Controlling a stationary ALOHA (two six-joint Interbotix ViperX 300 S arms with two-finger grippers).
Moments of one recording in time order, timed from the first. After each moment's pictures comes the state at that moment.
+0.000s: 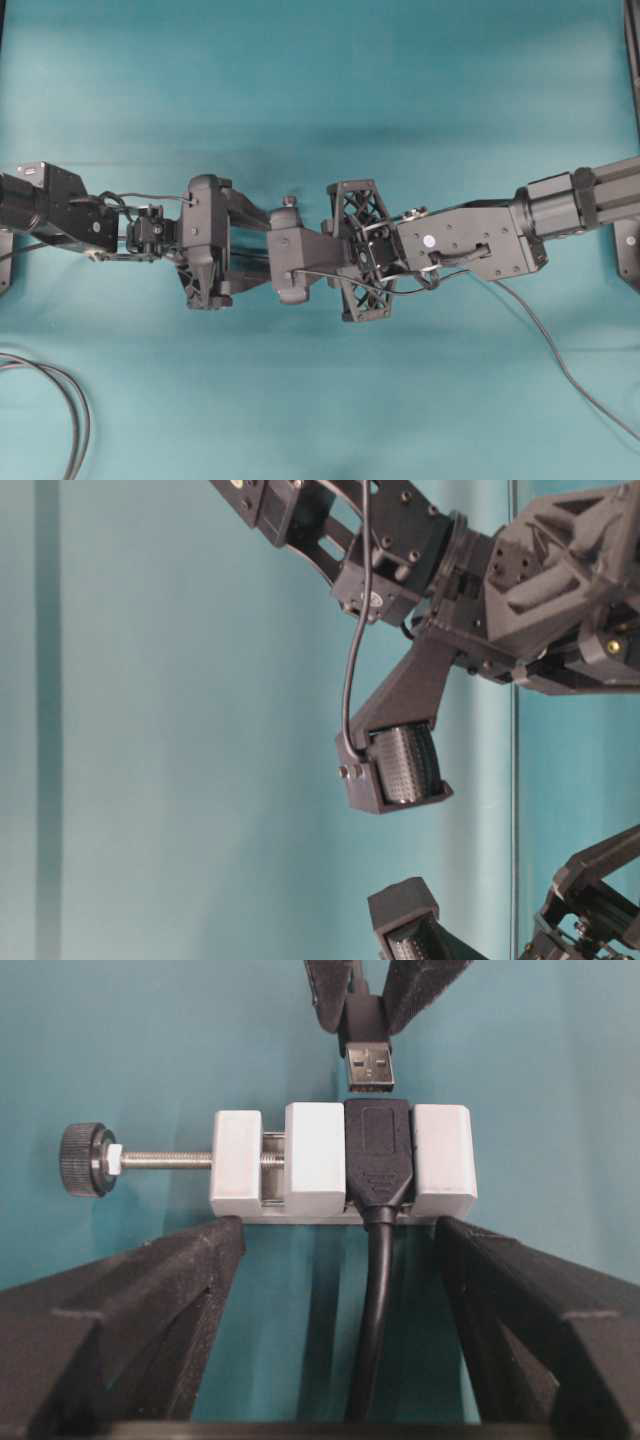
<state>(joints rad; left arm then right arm) -0.01 0.28 0.93 0.00 -0.62 0.00 0.09 0.27 0.41 -0.31 0.44 0.21</state>
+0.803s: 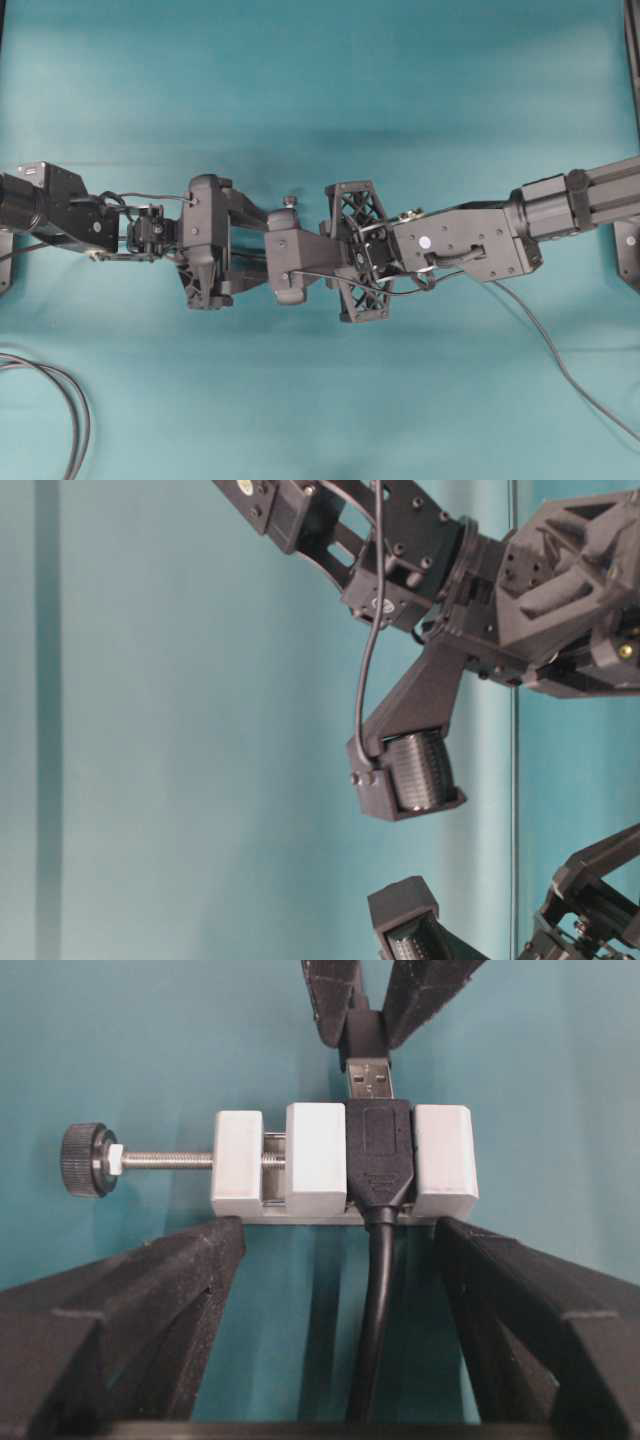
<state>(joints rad) 0.00 0.28 0.93 0.00 -0.62 0.00 0.09 0.28 0.40 -0.31 0.44 0.21</state>
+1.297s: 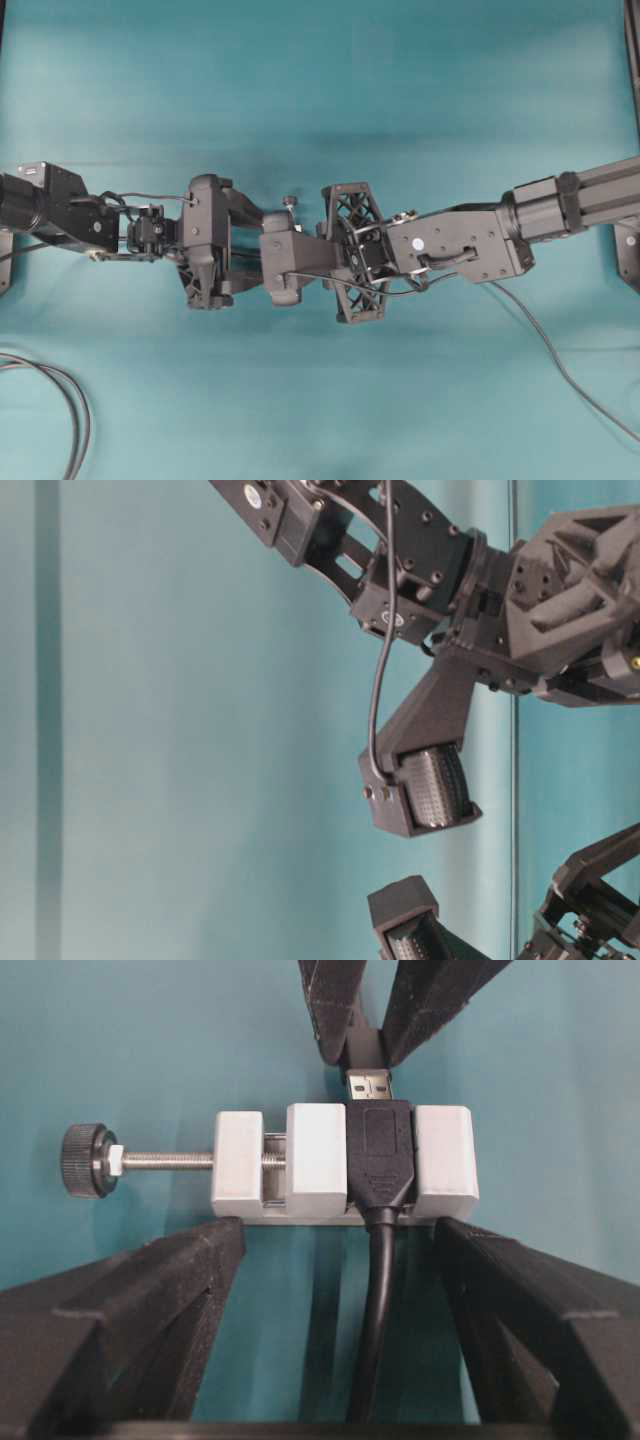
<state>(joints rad) 0.00 0.28 0.92 0.00 -0.62 0.00 0.09 0.31 0.38 -0.31 0.44 0.21</state>
